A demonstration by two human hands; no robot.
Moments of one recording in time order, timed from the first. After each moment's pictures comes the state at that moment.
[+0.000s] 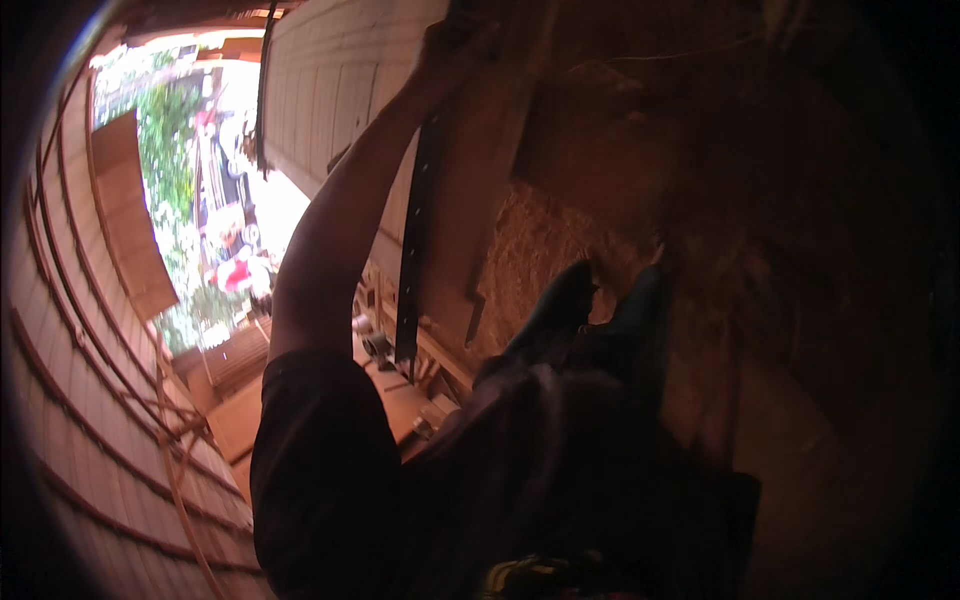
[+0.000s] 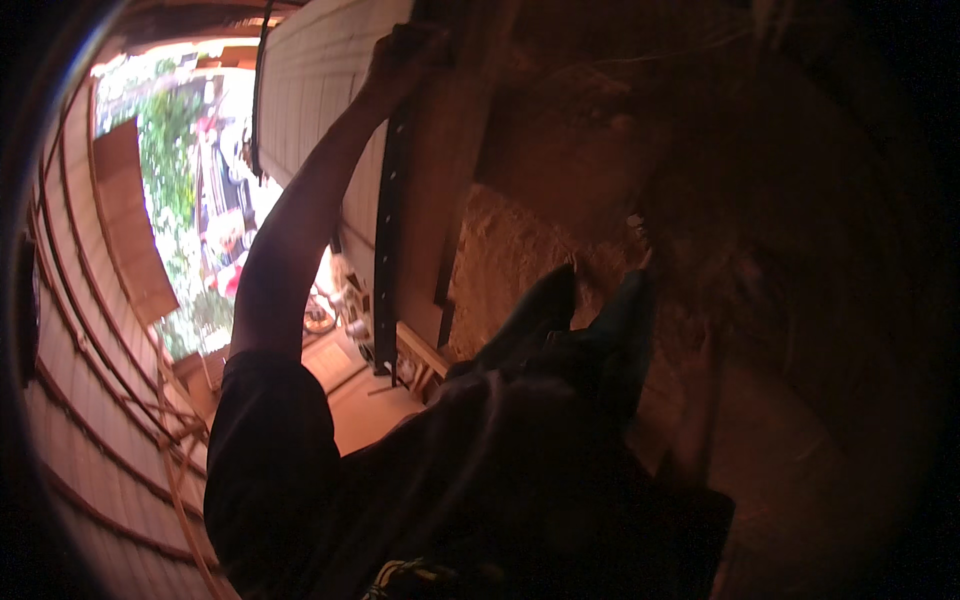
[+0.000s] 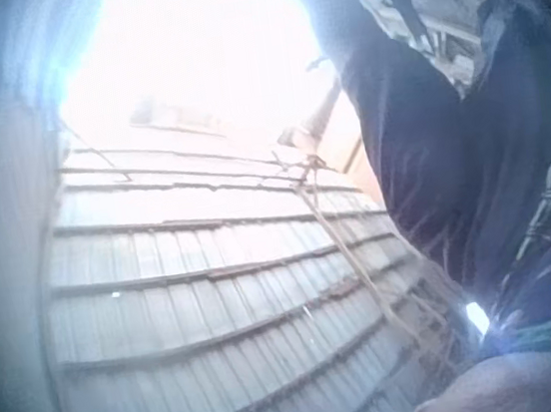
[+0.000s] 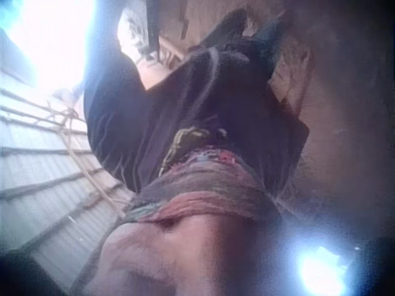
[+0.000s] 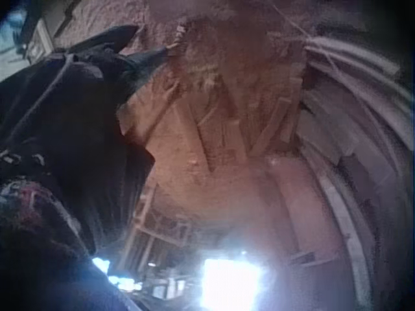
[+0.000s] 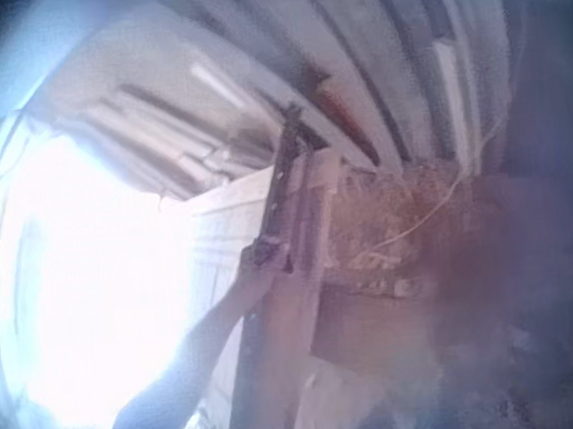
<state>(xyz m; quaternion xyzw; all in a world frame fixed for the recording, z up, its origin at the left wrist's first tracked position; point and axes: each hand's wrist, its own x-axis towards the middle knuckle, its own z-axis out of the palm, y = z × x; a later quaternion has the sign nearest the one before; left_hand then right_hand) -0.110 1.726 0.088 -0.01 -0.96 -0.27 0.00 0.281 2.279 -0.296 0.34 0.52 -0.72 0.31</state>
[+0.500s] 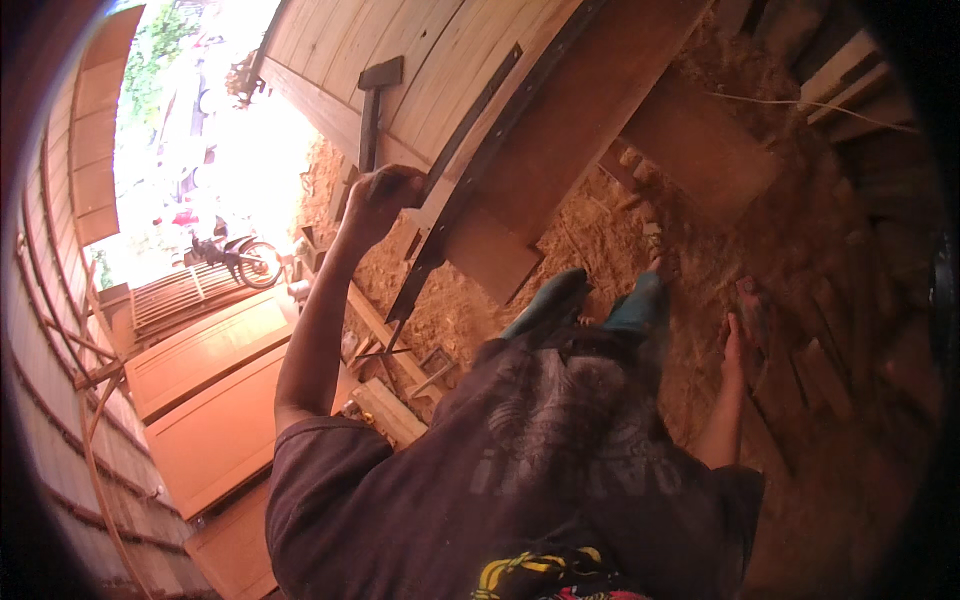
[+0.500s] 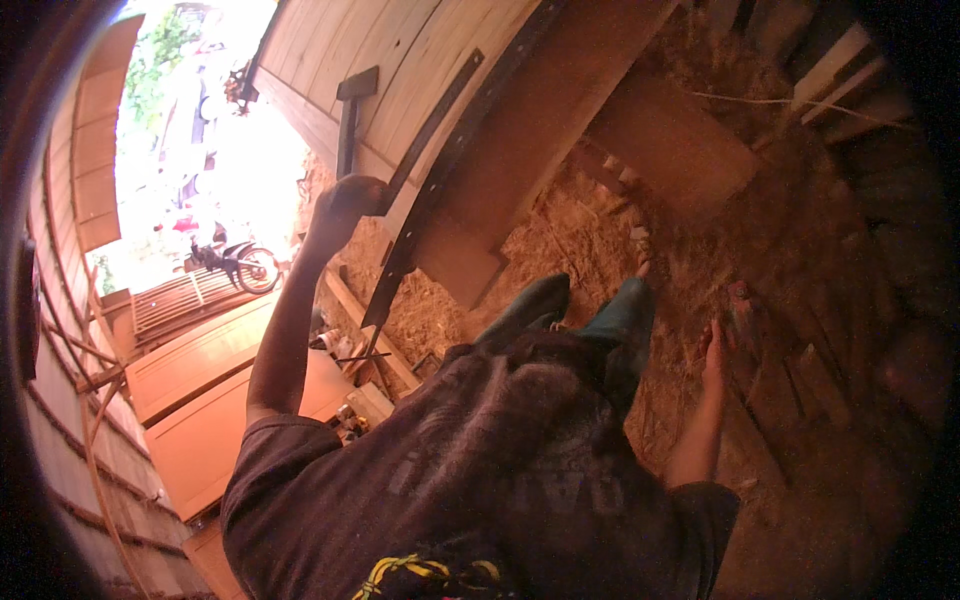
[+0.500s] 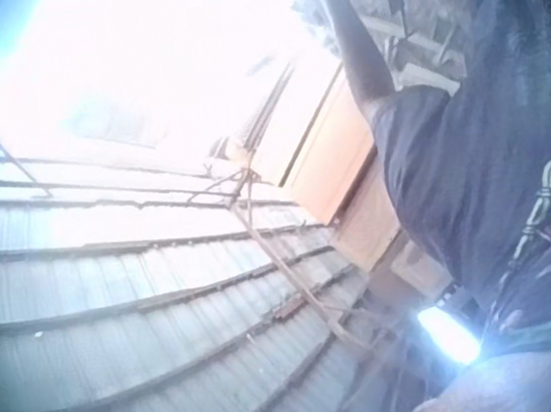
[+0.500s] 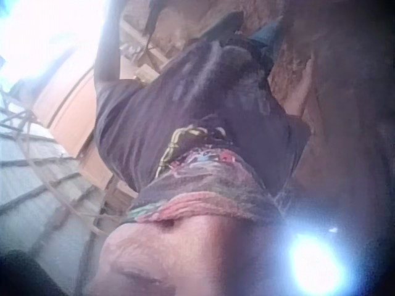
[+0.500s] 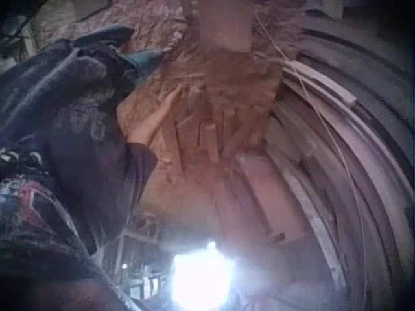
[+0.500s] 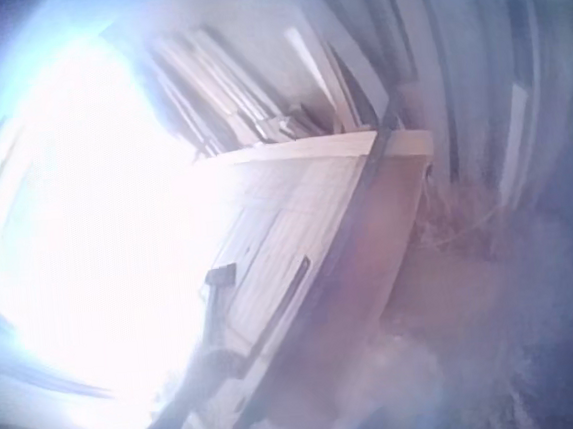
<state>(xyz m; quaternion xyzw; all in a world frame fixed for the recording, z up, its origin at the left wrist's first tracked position) 0.260 1.598 0.165 0.24 -0.87 -0.42 -0.08 0.231 2.221 -0.170 0.37 0.69 -0.54 0.30</state>
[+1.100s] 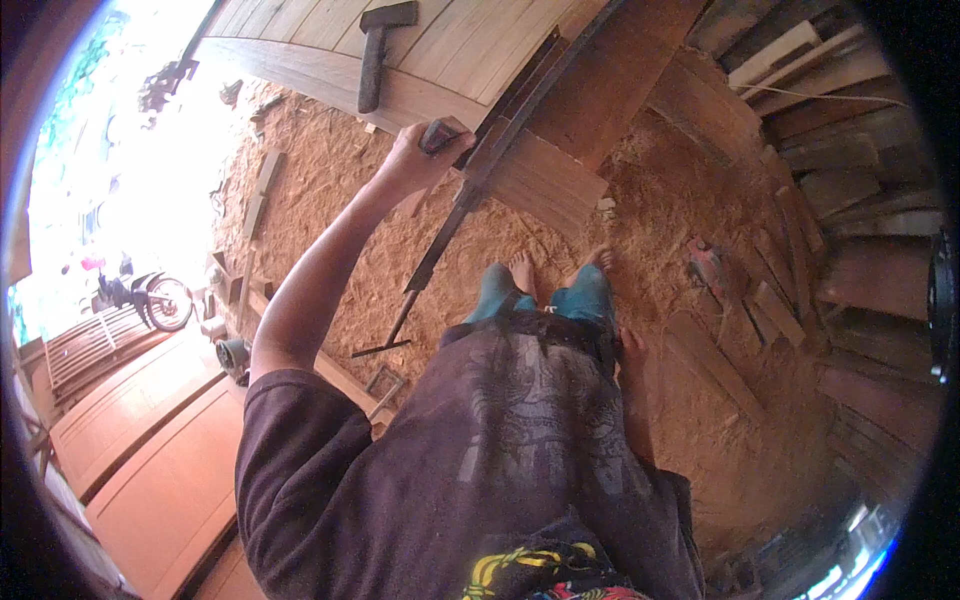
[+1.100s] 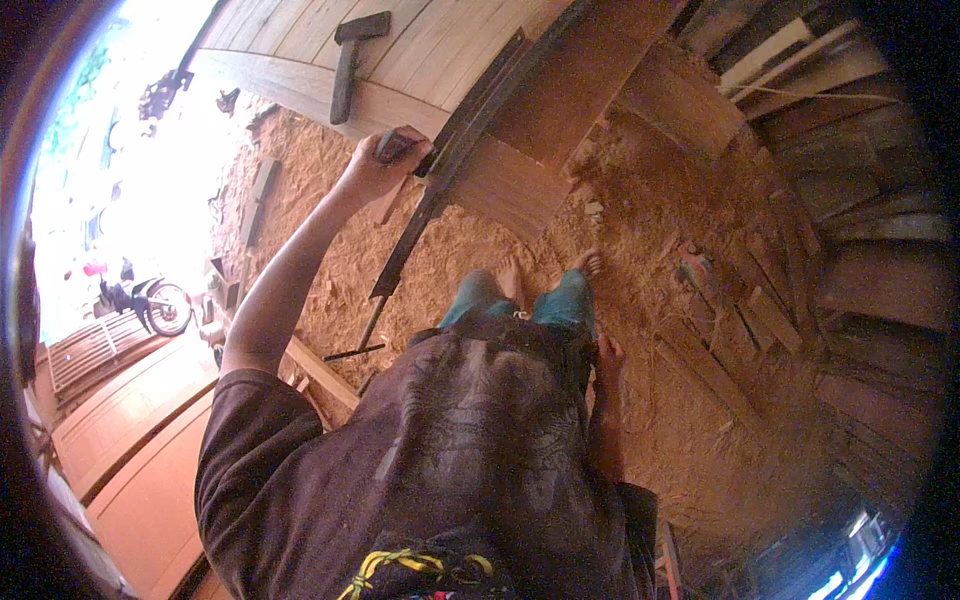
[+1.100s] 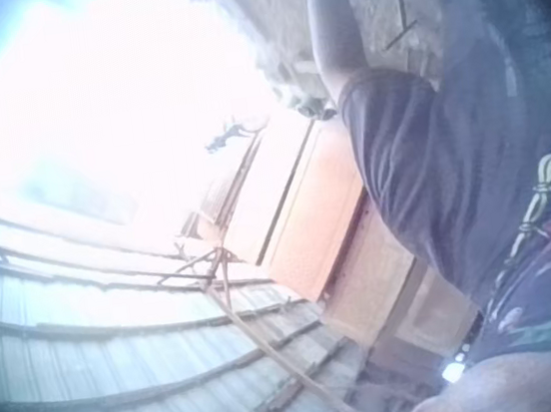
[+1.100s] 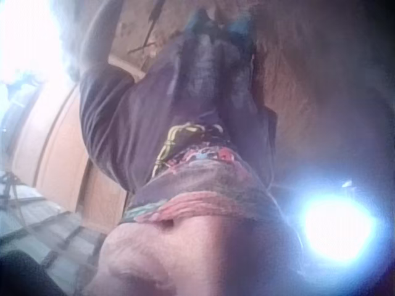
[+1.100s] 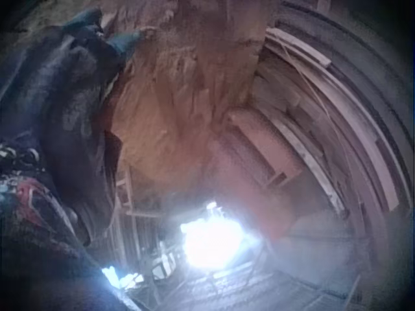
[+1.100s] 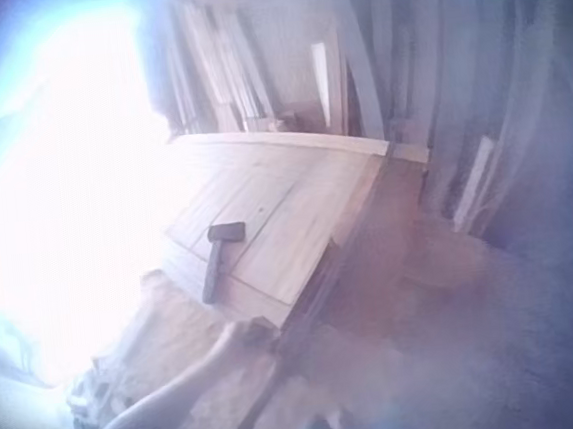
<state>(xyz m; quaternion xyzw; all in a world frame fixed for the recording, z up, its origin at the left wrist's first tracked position) 0.326 1.533 0.066 0.09 -0.87 -0.48 -0.05 0.515 2.063 -0.168 0.31 0.69 -0.60 0.26</state>
